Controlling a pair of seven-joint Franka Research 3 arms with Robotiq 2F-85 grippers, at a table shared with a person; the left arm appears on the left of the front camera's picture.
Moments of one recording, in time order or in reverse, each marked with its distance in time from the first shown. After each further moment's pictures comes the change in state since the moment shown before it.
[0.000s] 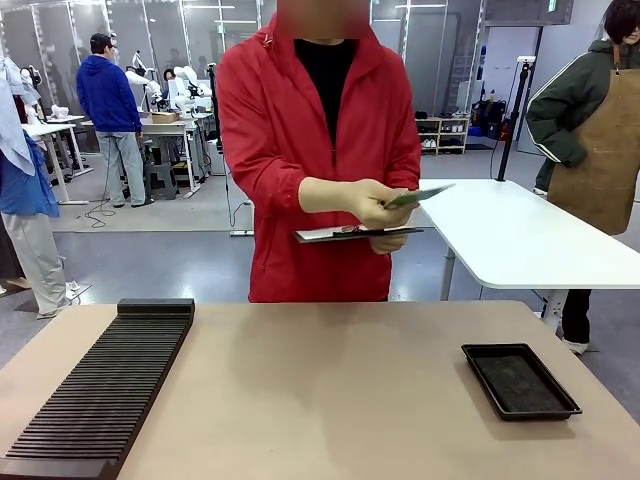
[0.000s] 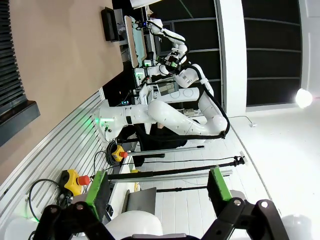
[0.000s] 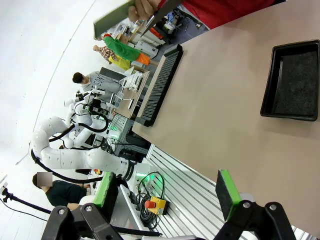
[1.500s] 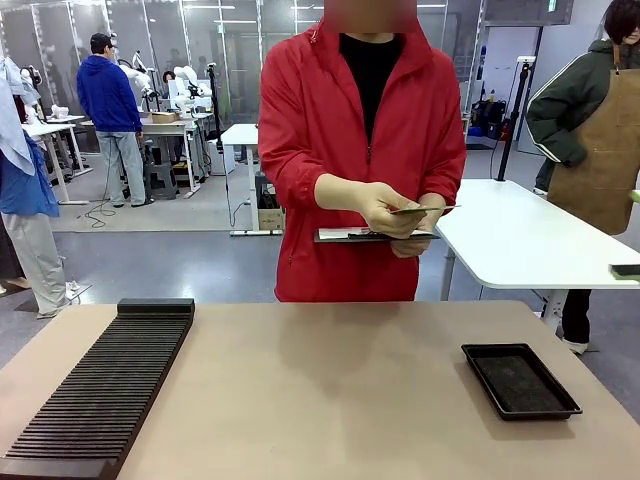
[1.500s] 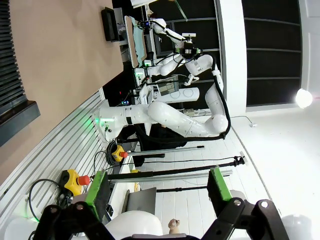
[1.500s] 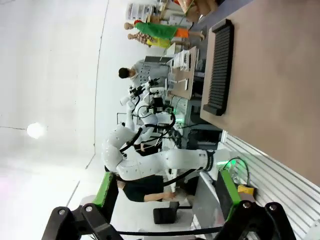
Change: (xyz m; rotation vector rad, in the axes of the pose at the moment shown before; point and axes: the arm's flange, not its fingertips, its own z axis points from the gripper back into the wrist) left arm 0.000 0.000 0.000 0.000 0.000 0.000; right arm 0.105 0.088 -0.093 0.209 0.183 -0.360
